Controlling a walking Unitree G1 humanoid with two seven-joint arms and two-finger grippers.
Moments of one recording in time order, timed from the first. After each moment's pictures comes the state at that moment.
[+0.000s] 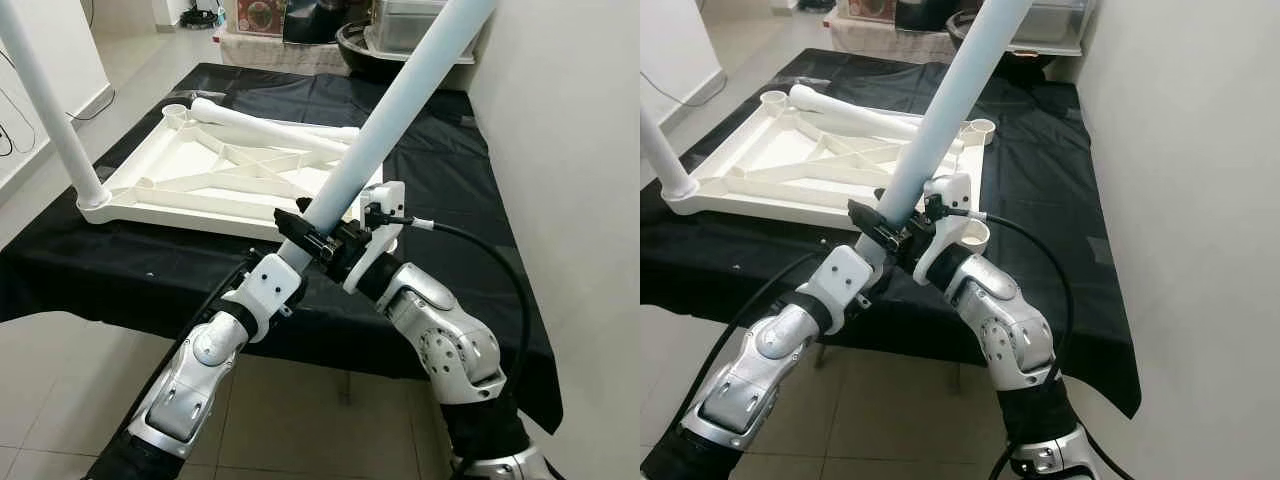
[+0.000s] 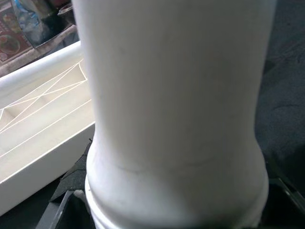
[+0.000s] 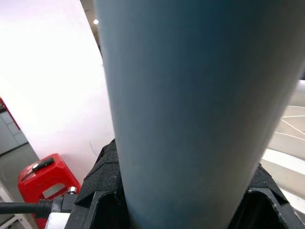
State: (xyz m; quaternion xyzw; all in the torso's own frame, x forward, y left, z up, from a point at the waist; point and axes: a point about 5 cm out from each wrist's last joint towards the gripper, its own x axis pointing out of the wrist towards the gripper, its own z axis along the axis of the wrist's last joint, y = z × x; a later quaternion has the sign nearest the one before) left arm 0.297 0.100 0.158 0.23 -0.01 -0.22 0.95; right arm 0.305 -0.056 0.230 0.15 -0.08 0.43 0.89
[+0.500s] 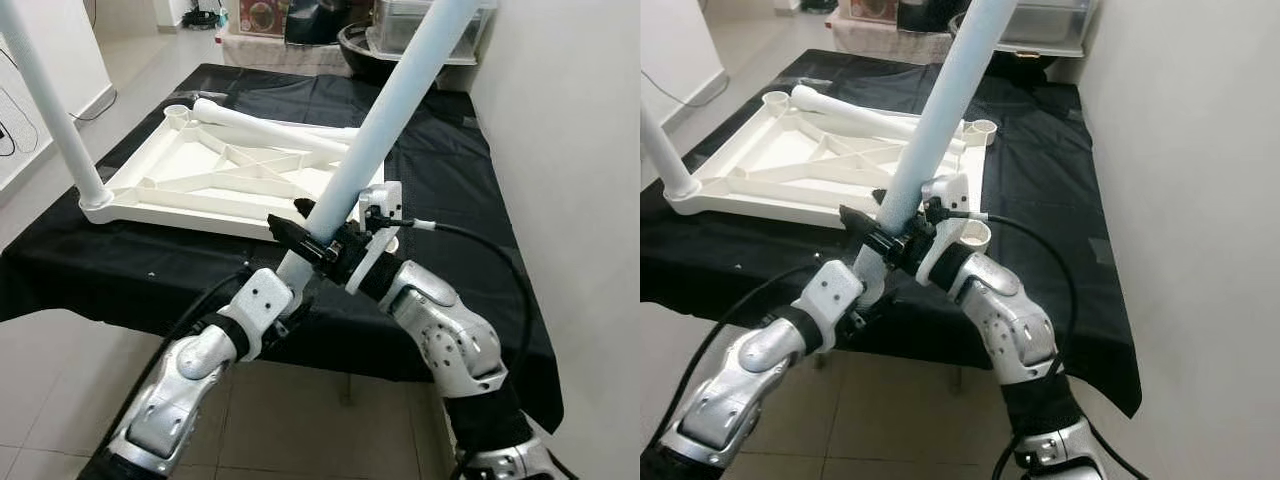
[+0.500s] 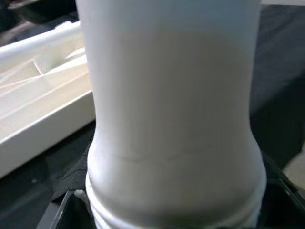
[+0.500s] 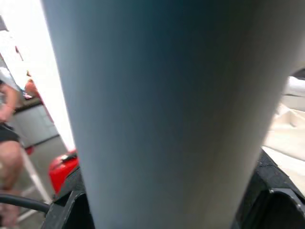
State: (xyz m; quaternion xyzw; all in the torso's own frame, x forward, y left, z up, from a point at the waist) left arm 0.278 0.114 0.149 0.19 0.01 -0.32 0.93; right arm 0.311 -0.066 0.233 0.15 -0.09 0.48 0.86
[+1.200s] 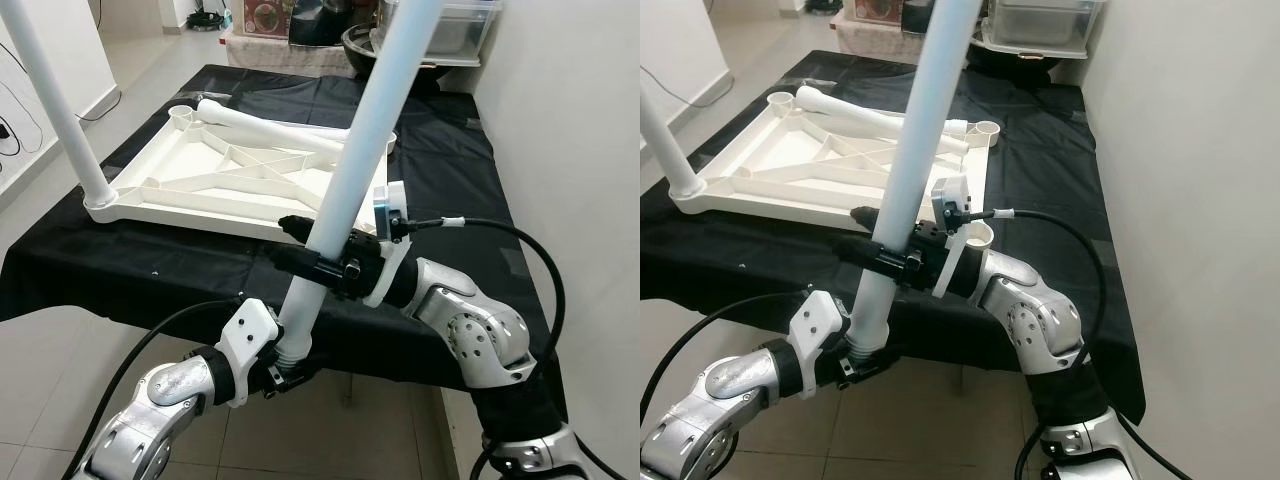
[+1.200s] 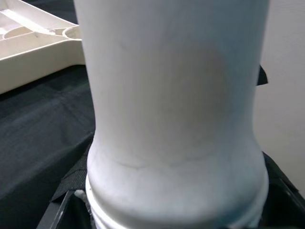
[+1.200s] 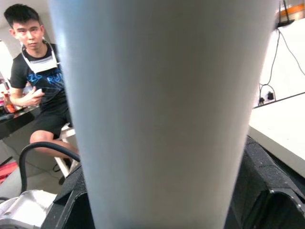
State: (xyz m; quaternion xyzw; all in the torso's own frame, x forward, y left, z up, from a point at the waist) left arm 0.242 0.113 0.139 0.09 0.08 -0.47 0.87; right arm 0.294 -0.071 0.235 0.14 -0.05 0.62 0.77
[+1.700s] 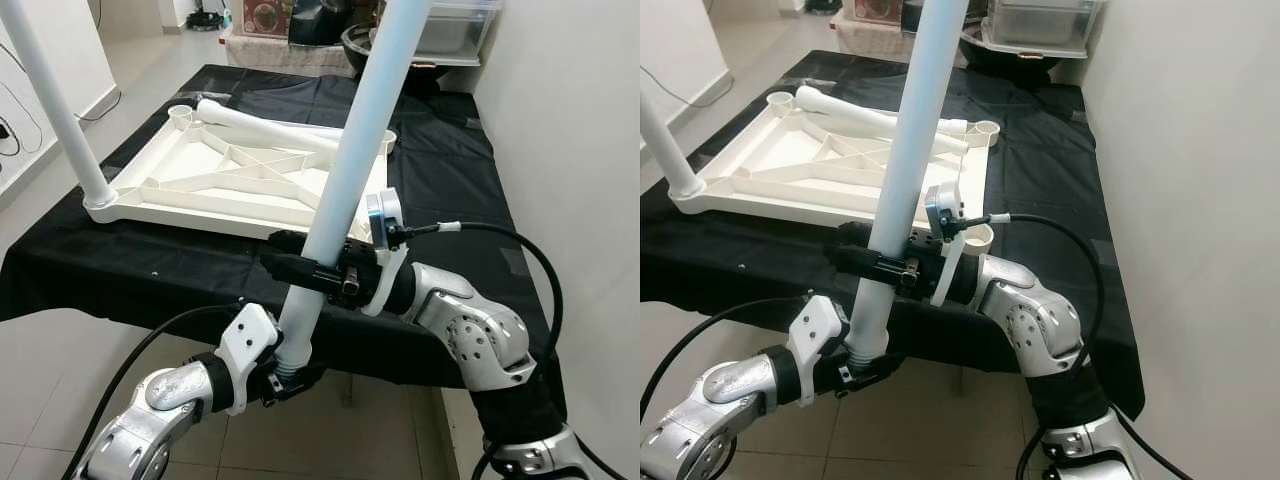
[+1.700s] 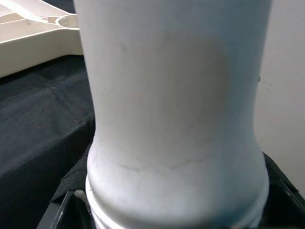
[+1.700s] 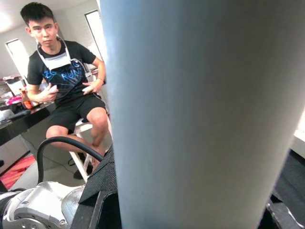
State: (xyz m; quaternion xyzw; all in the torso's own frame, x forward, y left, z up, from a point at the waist) left arm 0.235 0.112 0.136 0.07 0.10 -0.48 0.87; right arm 0.291 -0.069 0.233 0.14 -0.04 0.63 0.76
